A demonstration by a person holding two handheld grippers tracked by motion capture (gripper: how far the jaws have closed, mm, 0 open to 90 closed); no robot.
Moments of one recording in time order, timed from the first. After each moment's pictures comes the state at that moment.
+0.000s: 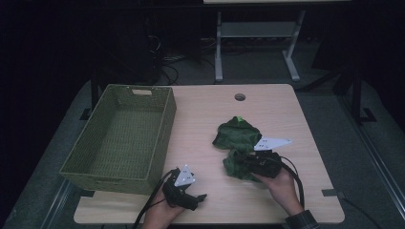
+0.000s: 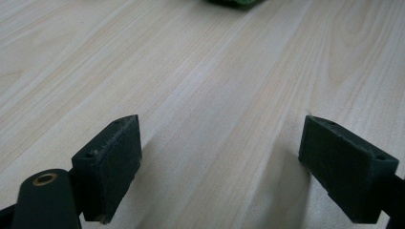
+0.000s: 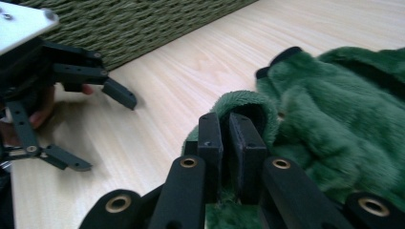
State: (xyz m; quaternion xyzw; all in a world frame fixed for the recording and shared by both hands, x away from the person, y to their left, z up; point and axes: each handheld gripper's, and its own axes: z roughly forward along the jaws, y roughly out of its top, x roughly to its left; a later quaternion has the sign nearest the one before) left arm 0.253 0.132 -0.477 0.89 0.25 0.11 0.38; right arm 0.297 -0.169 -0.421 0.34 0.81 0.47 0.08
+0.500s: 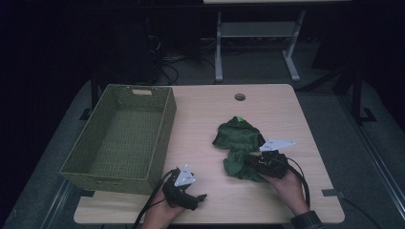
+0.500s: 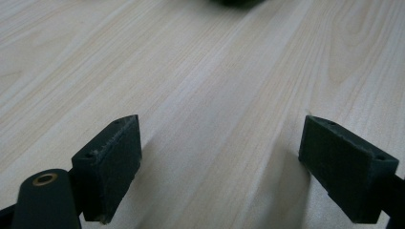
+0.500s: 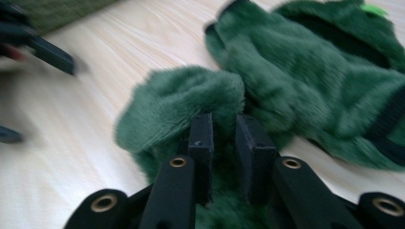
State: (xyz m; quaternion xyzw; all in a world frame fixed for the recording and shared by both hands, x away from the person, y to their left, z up) left arm 0.253 0.132 -0.477 0.89 0.25 0.11 0.38; right arm 0.303 -0.189 -0.438 0.38 0.83 0.41 0.11
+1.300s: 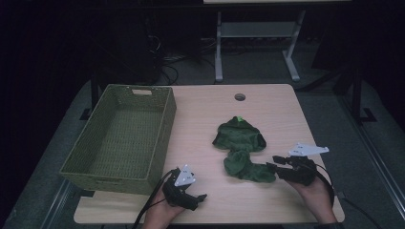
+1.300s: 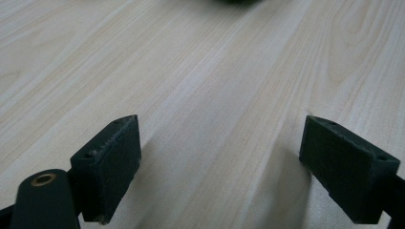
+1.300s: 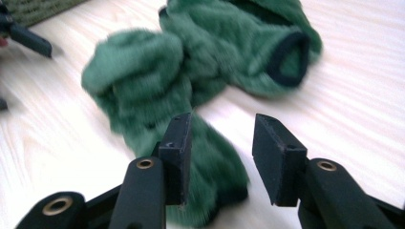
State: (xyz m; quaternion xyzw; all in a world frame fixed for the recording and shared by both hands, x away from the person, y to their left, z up) left arm 0.253 0.132 -0.477 0.89 0.25 0.10 0.38; right arm 0.277 -0.258 -0.433 0.41 0.80 0.41 0.13
